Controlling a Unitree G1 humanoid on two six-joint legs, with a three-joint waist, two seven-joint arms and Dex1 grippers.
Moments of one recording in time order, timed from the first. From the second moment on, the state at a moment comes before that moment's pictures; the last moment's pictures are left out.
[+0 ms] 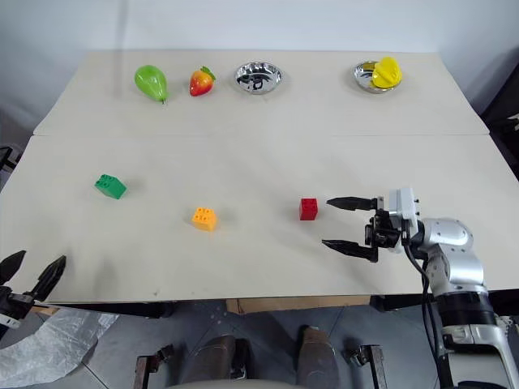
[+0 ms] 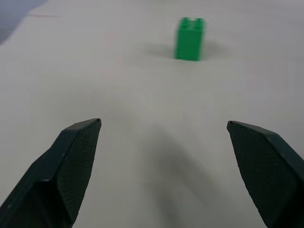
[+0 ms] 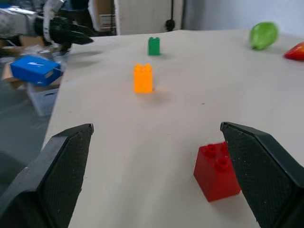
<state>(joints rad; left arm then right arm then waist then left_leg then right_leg) 0.29 0.52 0.81 0.12 -0.54 0.02 -0.74 -0.32 -0.66 -0.06 0.28 0.61 -0.12 1.47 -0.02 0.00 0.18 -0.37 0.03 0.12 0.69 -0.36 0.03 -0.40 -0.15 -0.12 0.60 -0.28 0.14</state>
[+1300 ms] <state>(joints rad) -0.40 0.73 0.41 0.61 -0.33 0.05 -0.74 -0.32 -0.61 -0.08 0.10 0.58 -0.04 1.42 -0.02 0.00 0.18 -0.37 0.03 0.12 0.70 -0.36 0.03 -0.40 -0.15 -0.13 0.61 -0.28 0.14</state>
